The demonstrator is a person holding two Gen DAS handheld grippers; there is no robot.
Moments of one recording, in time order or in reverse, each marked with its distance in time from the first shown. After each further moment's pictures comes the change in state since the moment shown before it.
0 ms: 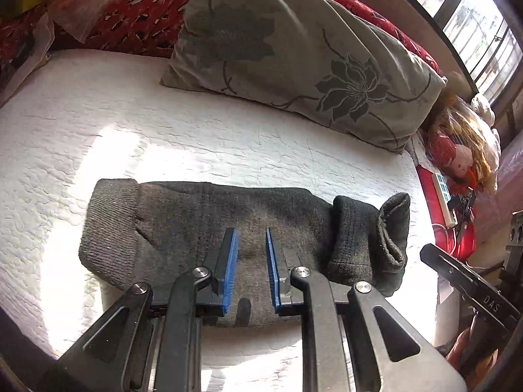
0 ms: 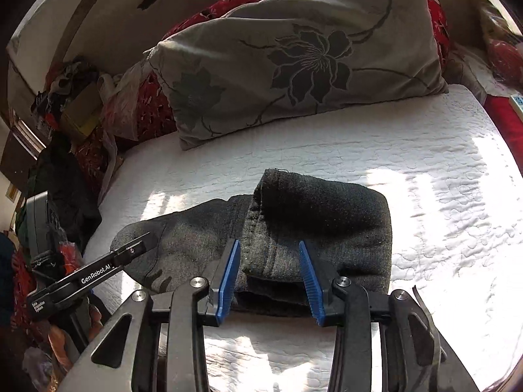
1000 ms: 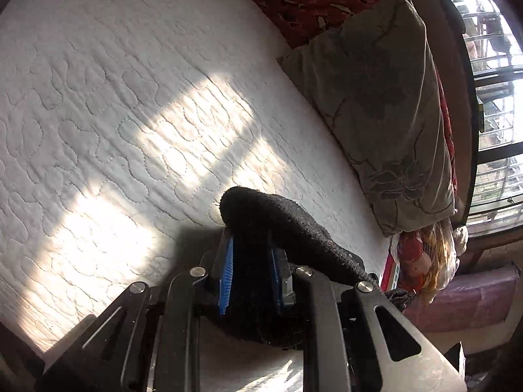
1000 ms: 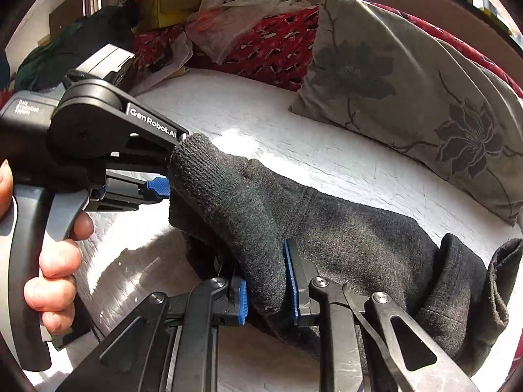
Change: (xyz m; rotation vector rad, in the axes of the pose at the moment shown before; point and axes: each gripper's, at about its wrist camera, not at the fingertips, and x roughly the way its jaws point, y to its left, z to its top) left arm 0.044 0.132 -0.001 -0.525 0.095 -0.206; right arm 0.105 0.178 -0.059 -0.482 -0.018 -0.036
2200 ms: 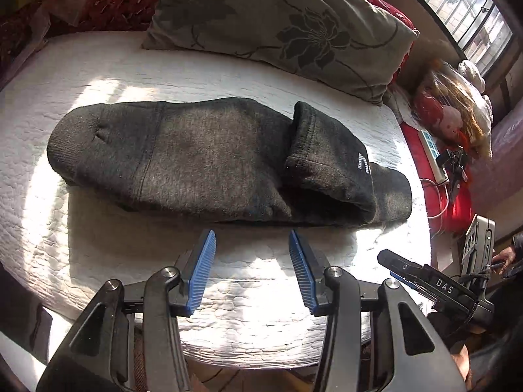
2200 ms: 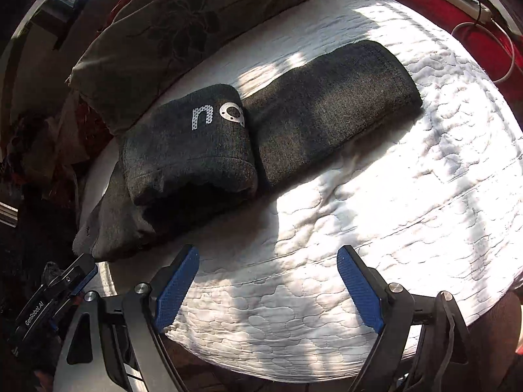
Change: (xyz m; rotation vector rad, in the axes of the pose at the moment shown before) left arm -0.015 -0.122 -0.187 0.562 -0.002 0.261; right arm -0.095 -0.242 -0.172 0.864 0.219 -0.012
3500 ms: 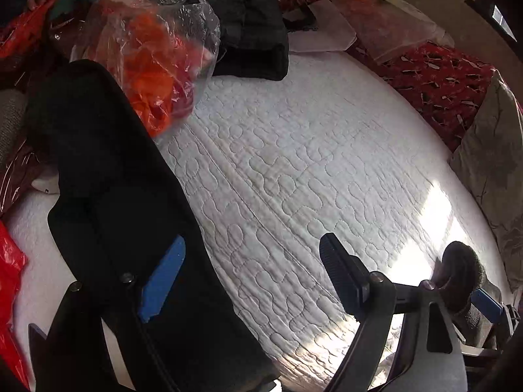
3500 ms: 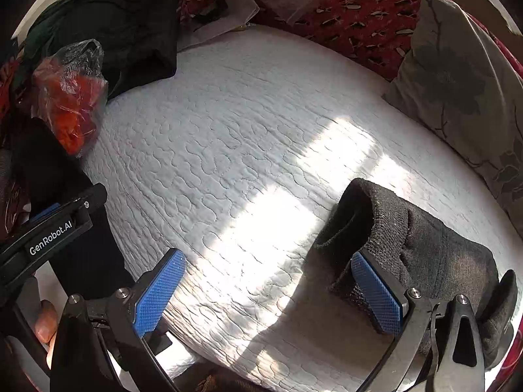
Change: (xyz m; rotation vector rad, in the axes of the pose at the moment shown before) left arm -0.085 0.338 -0.018 -0.622 -0.224 0.537; right arm 0.135 0.429 -0.131 -0.989 0.049 -0.069
